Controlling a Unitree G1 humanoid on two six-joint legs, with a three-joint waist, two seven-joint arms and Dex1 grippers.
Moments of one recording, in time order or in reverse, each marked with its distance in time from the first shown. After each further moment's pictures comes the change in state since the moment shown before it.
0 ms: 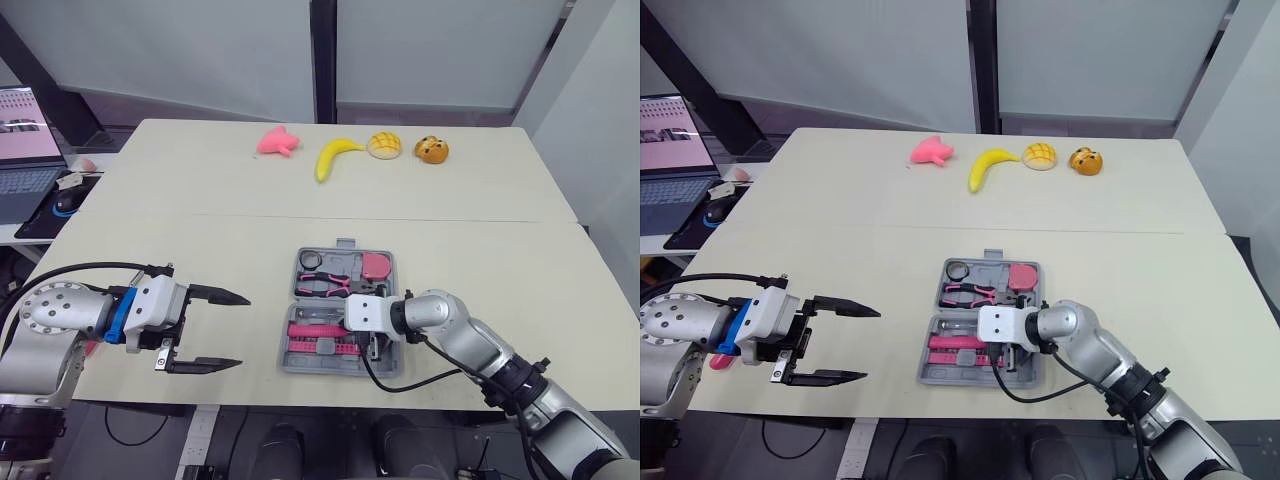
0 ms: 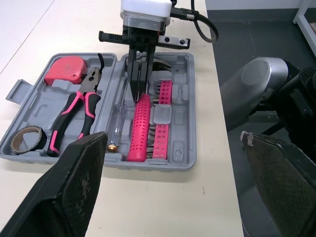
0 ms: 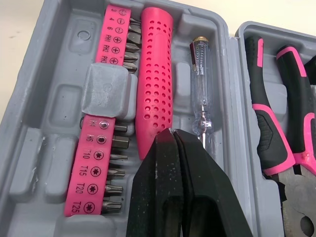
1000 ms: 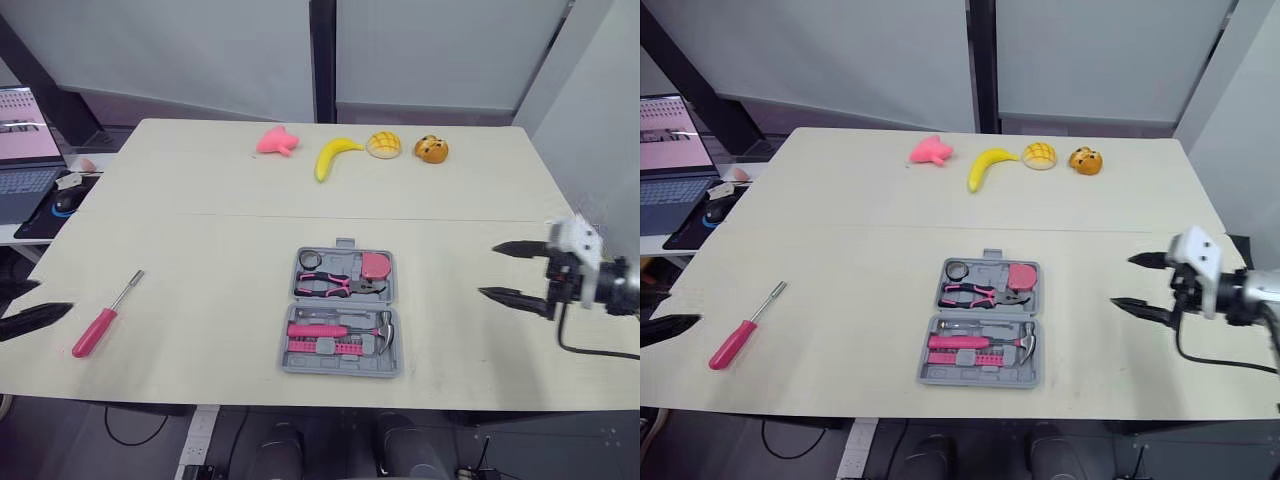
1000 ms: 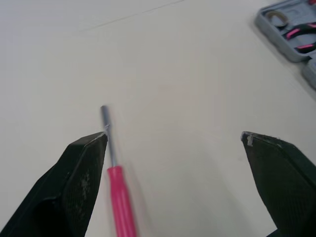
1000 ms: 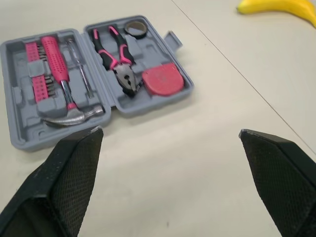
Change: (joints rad) left arm -0.063 0.341 0.317 0.931 0.076 0.172 0.148; right arm 0.288 -0.536 -0.853 -0.071 0.604 0.131 0.298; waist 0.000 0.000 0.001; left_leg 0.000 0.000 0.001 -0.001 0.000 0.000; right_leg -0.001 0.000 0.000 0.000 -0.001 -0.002
